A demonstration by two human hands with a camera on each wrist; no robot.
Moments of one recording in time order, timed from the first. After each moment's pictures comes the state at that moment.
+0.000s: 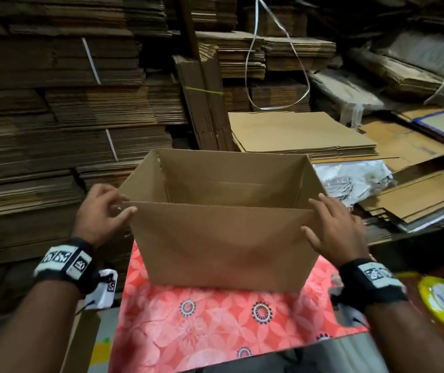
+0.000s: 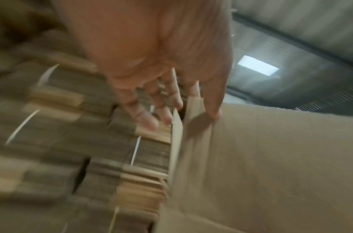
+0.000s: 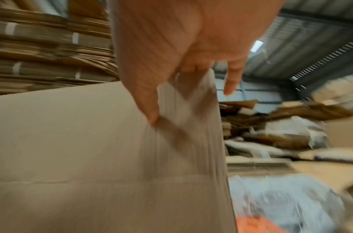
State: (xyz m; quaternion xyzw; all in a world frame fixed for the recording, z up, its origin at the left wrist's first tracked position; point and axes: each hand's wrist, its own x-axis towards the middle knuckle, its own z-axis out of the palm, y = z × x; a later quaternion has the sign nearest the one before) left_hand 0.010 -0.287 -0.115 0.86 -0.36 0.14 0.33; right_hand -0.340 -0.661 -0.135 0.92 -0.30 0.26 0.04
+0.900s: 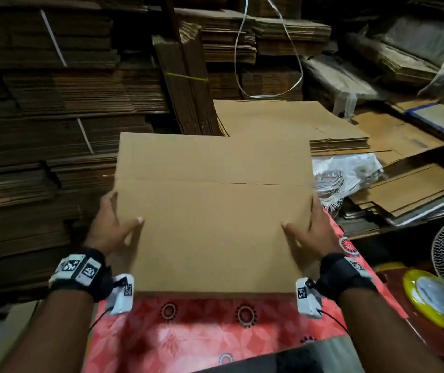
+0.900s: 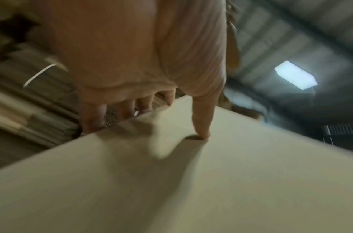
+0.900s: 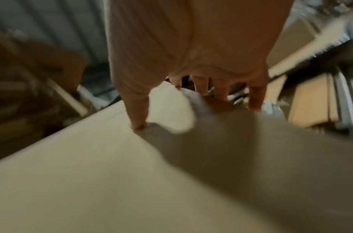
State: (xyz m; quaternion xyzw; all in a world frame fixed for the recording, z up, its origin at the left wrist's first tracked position) left_hand 0.005 -0.359 -0.170 0.87 -0.20 -0.08 0.45; right_hand -0.309 -0.723 -0.181 0.81 -0.37 0.27 -0.36
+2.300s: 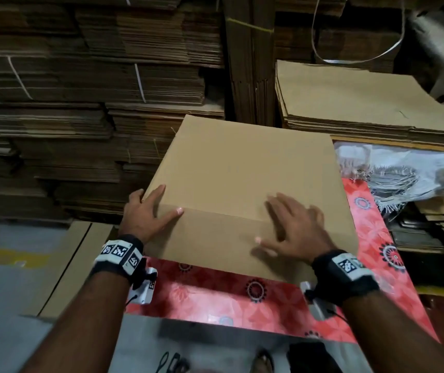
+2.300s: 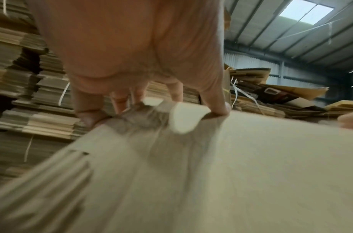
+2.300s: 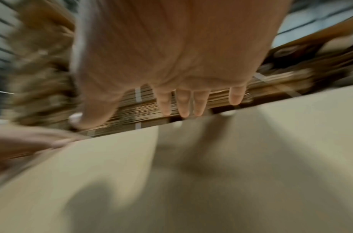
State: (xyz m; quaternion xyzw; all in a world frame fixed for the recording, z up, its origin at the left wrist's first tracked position) left_hand -0.081 -0.345 -0.213 0.95 -0.10 -0.09 0.29; right_hand -0.265 -0.671 -0.181 0.99 -0.10 -0.03 -0.08
